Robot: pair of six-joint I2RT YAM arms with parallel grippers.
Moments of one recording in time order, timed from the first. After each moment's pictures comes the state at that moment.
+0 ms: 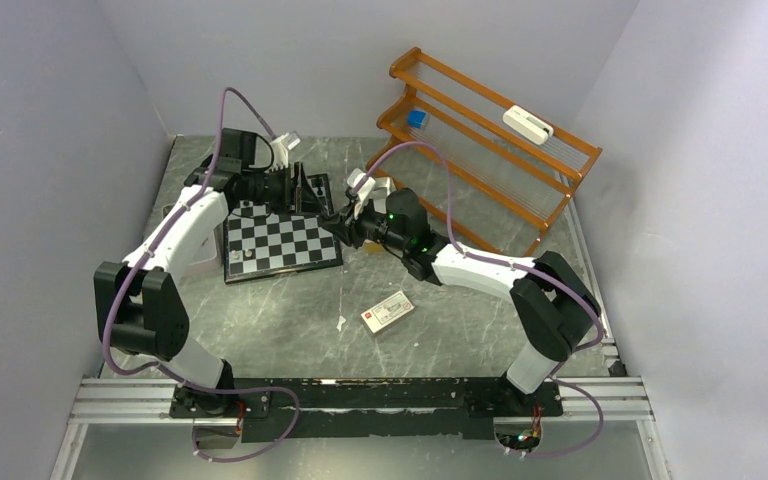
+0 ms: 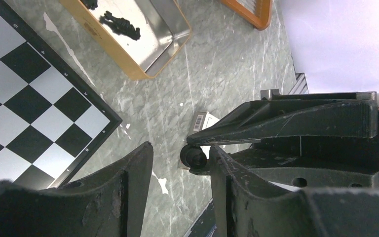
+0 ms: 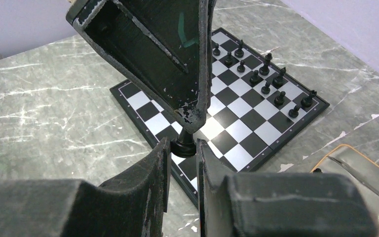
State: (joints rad) left arm -0.21 1.57 1.31 -0.57 0.77 -0.24; right arm 0.79 1.66 0.99 0.55 -0.33 -0.01
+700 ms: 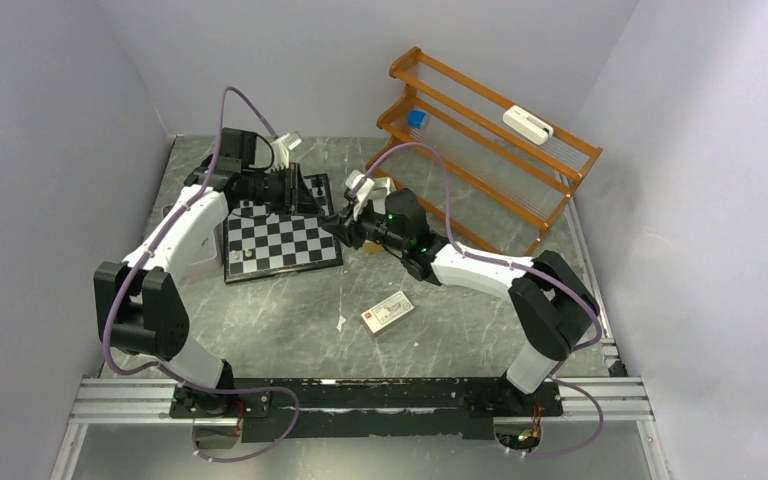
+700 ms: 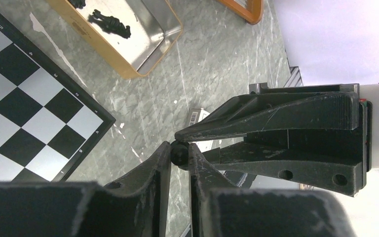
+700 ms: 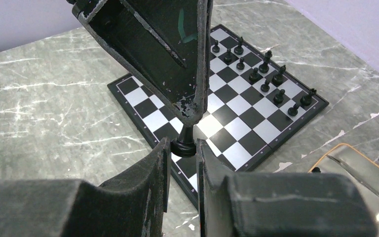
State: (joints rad) left arm -0.21 1.57 1.32 -0.58 0.81 -0.23; right arm 0.79 1.66 0.99 0.55 -0.33 -0.03
